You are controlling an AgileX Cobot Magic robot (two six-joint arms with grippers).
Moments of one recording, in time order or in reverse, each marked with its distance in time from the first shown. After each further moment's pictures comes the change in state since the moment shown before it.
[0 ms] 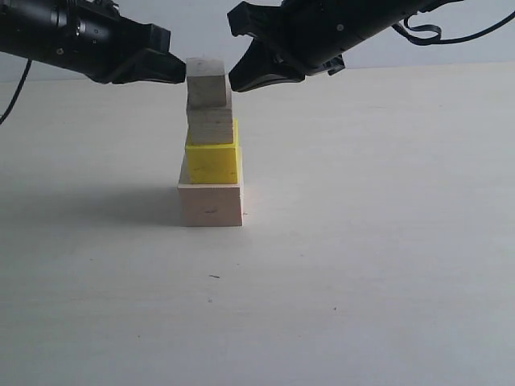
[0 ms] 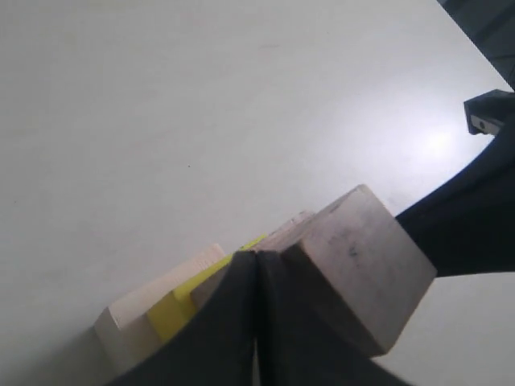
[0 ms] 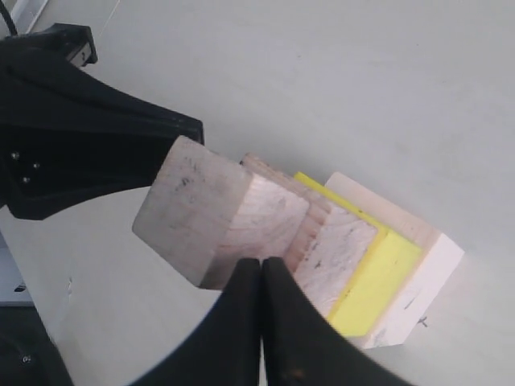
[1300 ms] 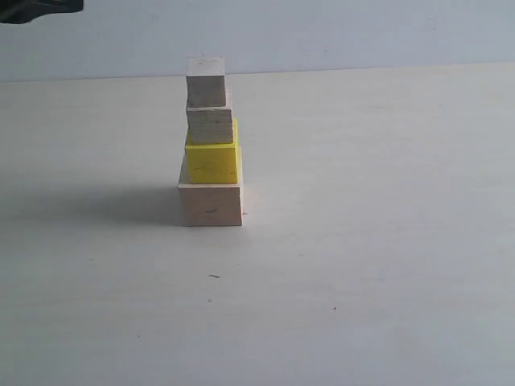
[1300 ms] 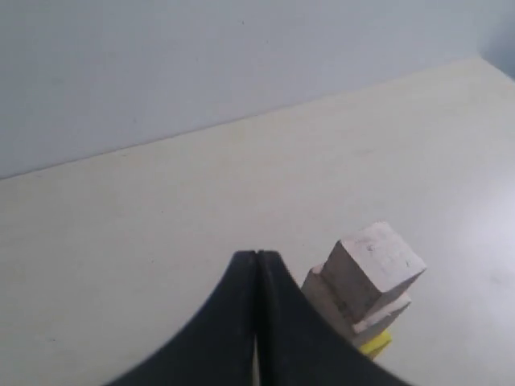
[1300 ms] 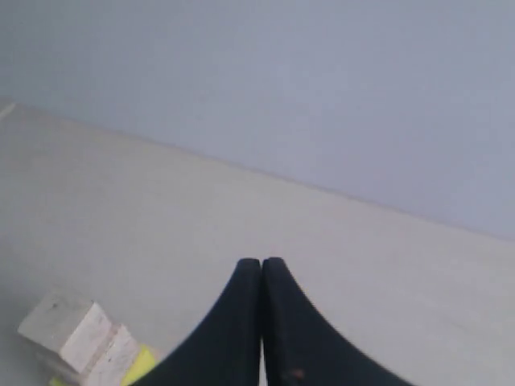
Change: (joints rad) left arm 0.030 -0.437 0.167 0.306 -0.219 -0.198; right arm -0.095 -0.455 0.095 -0.530 -0.311 0.237
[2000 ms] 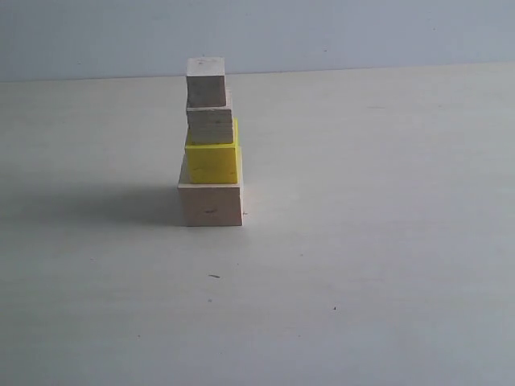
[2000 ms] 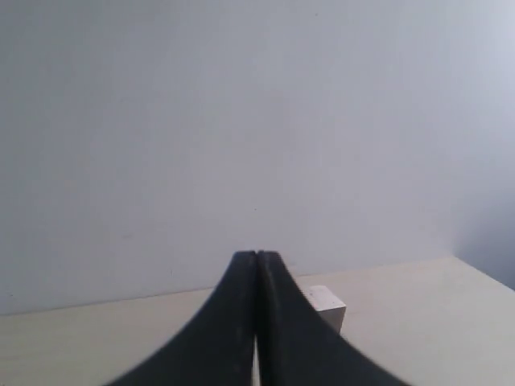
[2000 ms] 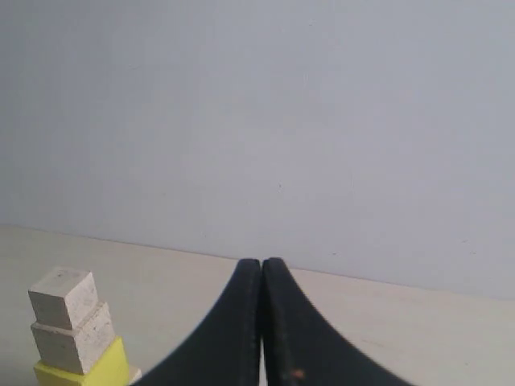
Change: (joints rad) left arm 0.000 -0.869 0.499 -0.105 -0.215 -0.004; right arm 0.000 -0.732 0.679 -0.065 -0.359 0.043
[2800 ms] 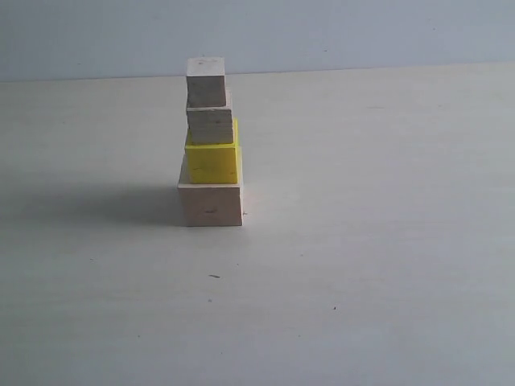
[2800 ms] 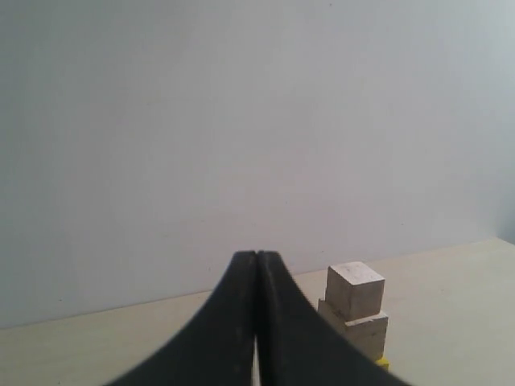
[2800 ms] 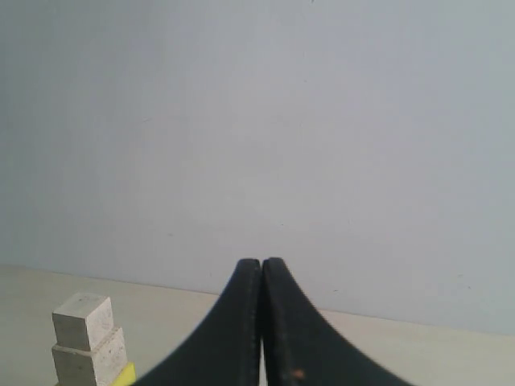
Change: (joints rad) left arm 0.000 -0.097 0.092 0.106 -0.032 0.000; right arm 0.000 -0.188 0.075 0.011 -0.010 0.000
